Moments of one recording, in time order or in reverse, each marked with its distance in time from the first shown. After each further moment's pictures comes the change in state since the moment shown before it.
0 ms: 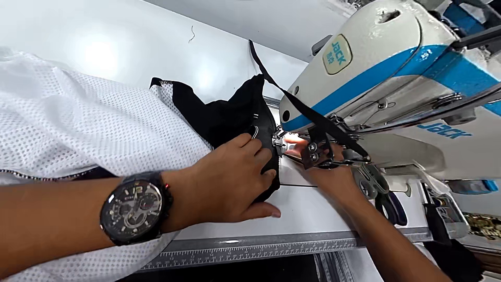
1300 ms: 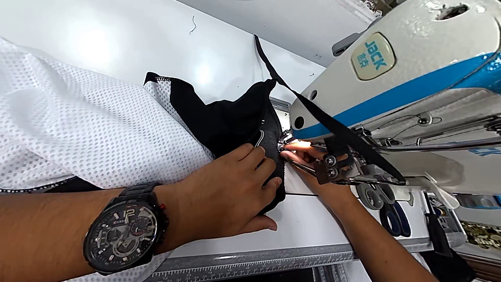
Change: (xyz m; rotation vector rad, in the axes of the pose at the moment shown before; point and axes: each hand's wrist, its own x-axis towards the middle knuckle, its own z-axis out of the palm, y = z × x) left_hand -0.009 0.001 0.013 -0.015 0.077 -0.009; right_hand 0.010 -0.004 0.026 0.050 -0.005 -0.077
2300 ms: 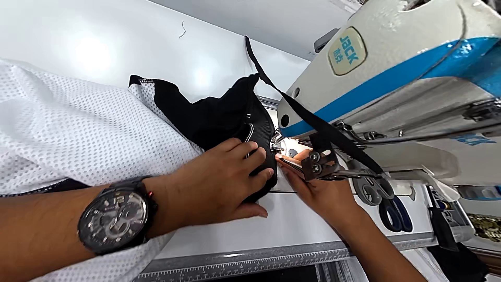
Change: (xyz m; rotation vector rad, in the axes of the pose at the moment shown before) left_hand 0.001 -0.011 0.005 -0.027 0.005 -0.004; right_hand -0.030 0.002 -0.015 -0.475 -0.002 -0.213
